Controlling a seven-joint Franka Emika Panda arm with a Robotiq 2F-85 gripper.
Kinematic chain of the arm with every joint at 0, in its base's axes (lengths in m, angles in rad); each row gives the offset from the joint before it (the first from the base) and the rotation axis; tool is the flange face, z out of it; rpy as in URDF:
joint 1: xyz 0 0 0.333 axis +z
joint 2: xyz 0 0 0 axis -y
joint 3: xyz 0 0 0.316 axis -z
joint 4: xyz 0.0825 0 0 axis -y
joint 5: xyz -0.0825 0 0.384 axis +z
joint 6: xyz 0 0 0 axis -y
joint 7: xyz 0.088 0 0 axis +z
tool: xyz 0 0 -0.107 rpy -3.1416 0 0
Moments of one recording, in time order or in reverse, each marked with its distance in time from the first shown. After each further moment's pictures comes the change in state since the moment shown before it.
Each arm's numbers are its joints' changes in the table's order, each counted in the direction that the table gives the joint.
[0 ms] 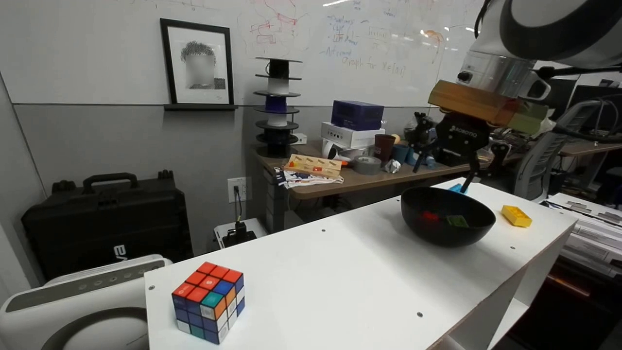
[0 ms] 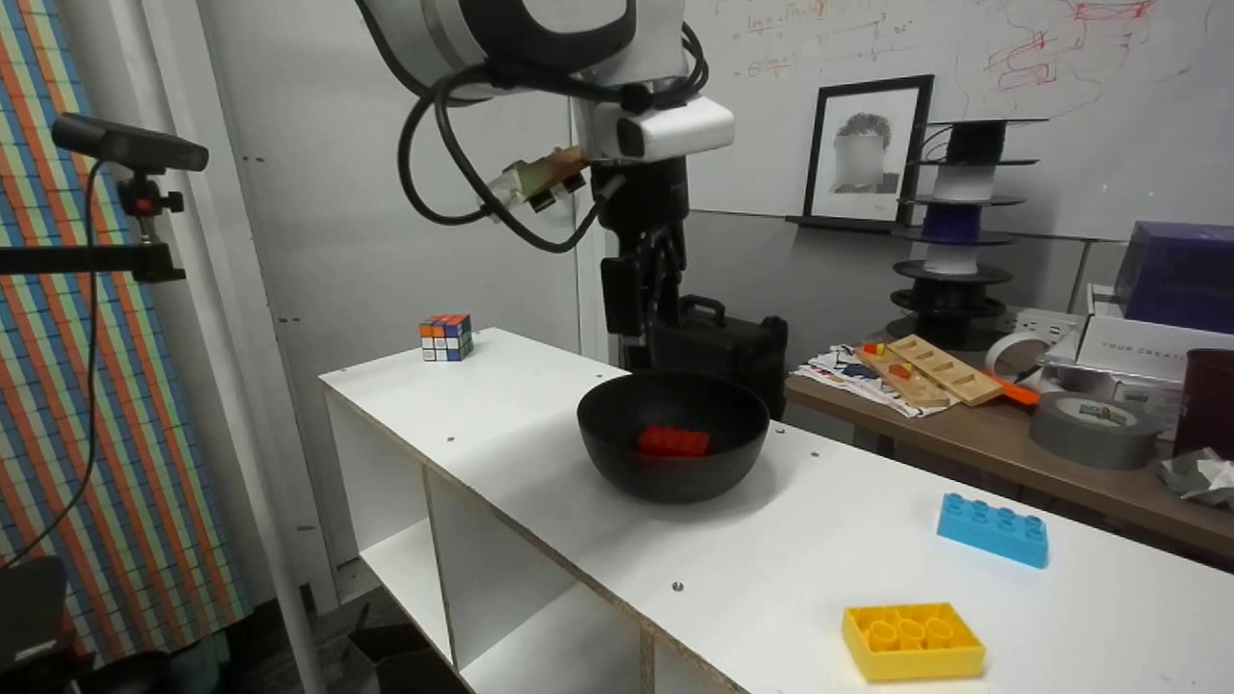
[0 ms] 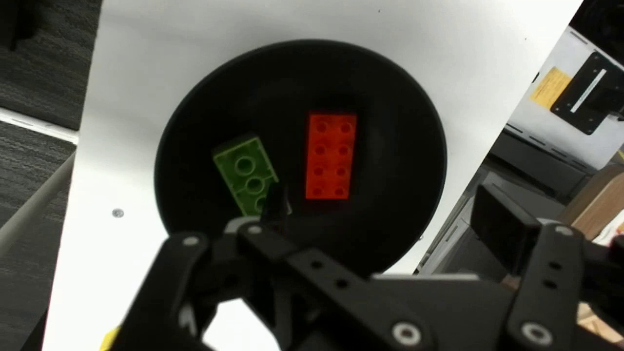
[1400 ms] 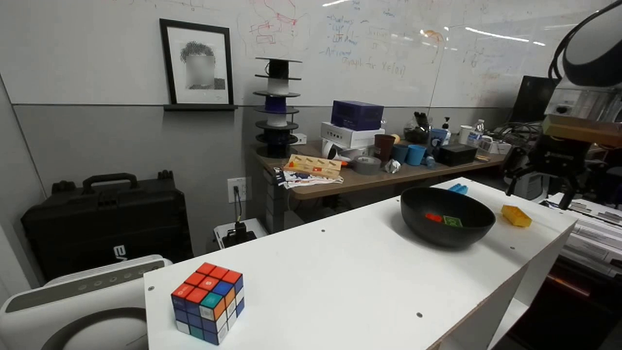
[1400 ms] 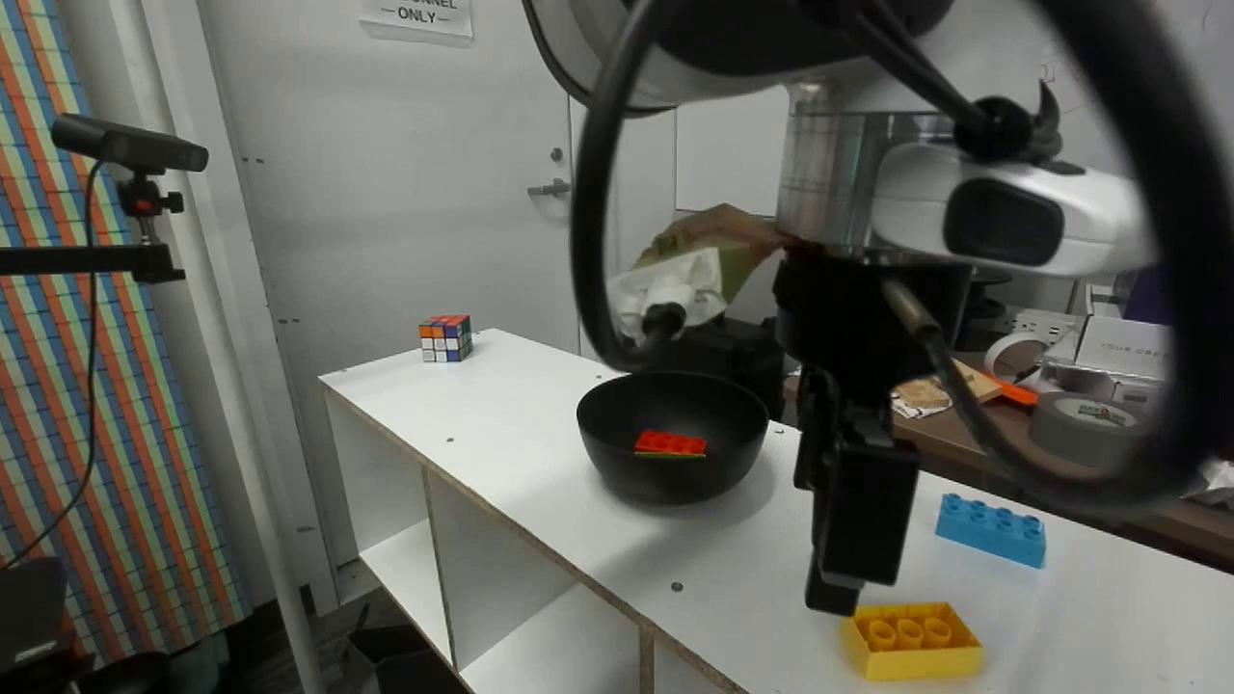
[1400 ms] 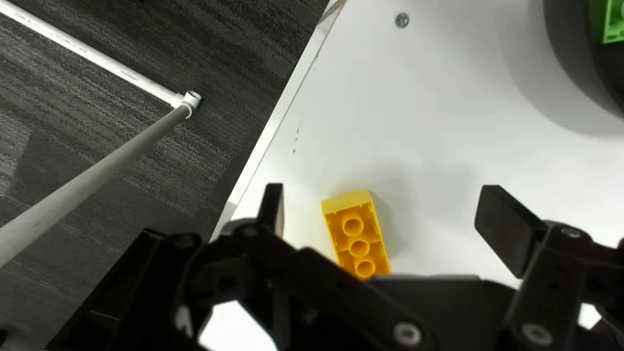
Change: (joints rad) arm -0.229 -0.046 0.134 -0.003 0.106 -0.153 0.538
